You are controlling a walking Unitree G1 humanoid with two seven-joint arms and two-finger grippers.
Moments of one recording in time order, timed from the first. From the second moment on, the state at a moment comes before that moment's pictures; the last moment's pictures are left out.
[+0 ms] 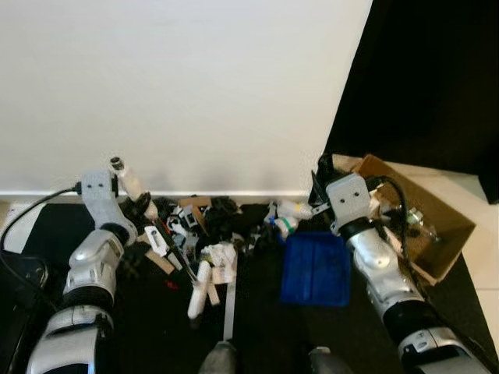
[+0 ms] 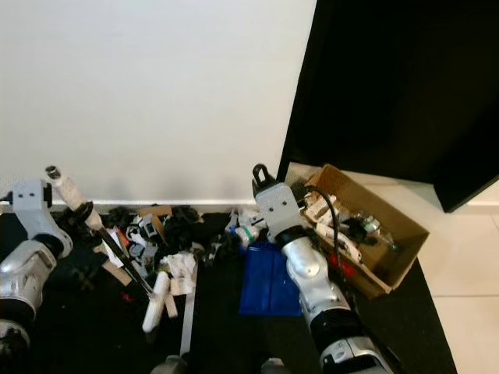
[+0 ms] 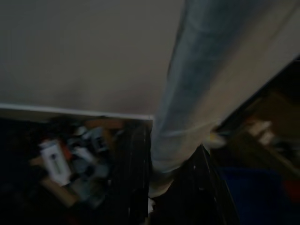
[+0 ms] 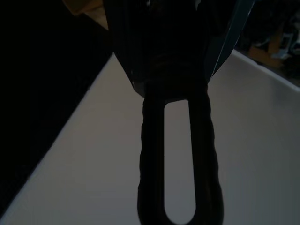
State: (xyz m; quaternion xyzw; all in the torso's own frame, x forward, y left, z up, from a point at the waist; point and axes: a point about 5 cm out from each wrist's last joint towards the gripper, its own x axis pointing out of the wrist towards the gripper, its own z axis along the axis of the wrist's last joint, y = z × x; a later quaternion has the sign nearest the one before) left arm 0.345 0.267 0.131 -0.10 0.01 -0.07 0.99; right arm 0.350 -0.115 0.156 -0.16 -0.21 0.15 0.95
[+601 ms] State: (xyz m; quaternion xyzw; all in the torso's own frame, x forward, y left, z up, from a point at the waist) left arm 0.328 0.242 0.174 -0.08 -0.05 -0.13 0.99; right arm 0.348 -0.110 0.151 -0.18 -0.20 0.16 0.95
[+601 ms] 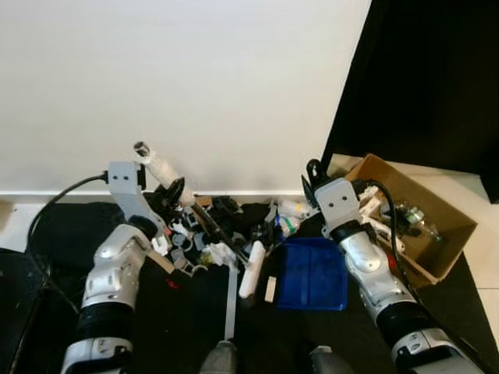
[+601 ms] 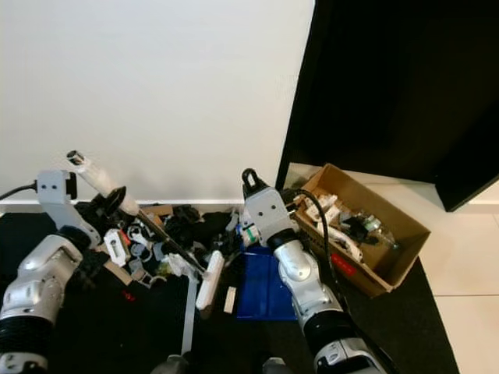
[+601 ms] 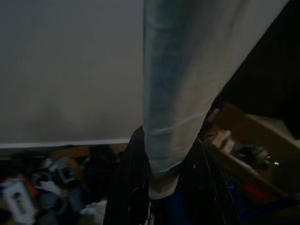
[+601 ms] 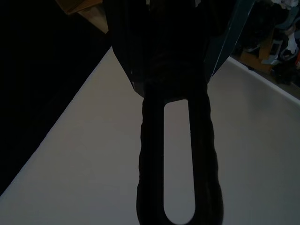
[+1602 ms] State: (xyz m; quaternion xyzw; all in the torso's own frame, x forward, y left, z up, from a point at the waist) left arm 0.303 0.204 0.111 -0.08 0.07 -0.10 0.99; right arm 0.338 -0.108 0.113 -0.20 -0.16 0.13 0.96
